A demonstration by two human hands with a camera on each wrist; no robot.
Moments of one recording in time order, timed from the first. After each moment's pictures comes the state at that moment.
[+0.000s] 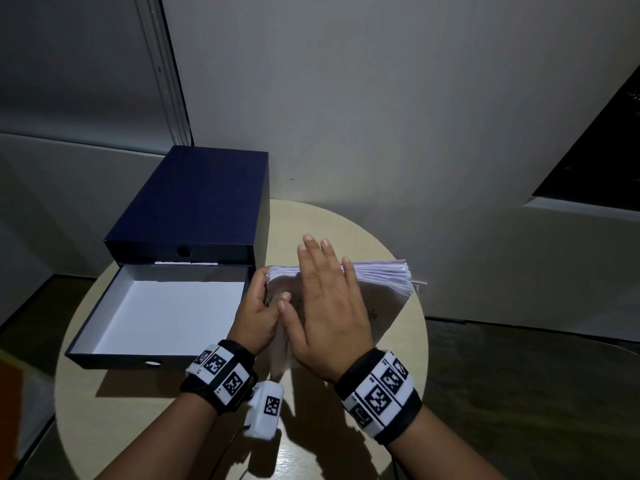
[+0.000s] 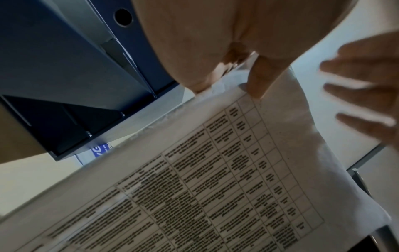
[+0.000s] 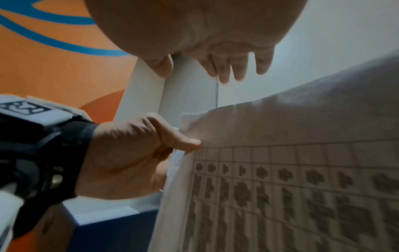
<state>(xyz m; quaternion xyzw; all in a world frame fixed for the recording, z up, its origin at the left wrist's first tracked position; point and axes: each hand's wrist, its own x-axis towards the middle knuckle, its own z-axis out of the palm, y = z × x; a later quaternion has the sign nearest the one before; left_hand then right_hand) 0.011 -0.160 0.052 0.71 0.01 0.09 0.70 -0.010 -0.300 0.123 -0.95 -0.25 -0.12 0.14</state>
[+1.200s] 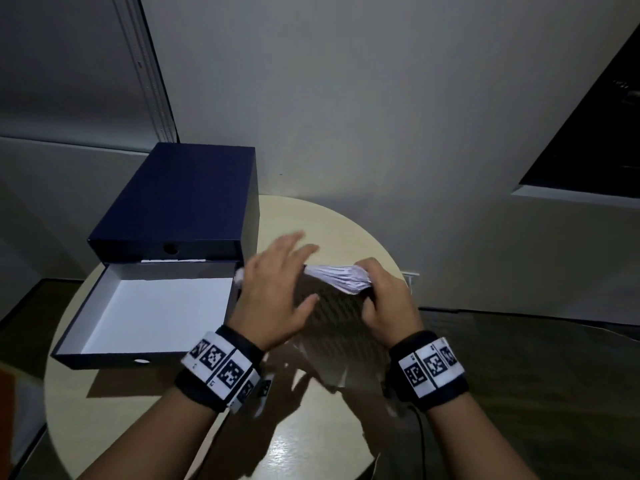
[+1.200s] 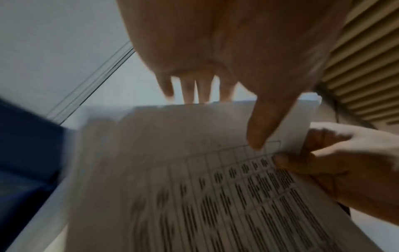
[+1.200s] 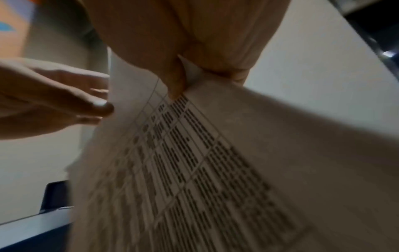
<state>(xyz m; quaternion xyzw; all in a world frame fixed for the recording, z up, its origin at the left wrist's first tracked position) 0.003 -0.191 0.110 0.94 -0.13 0.18 0.26 0.015 -0.394 0.110 -0.93 -0.18 -0.12 0.31</state>
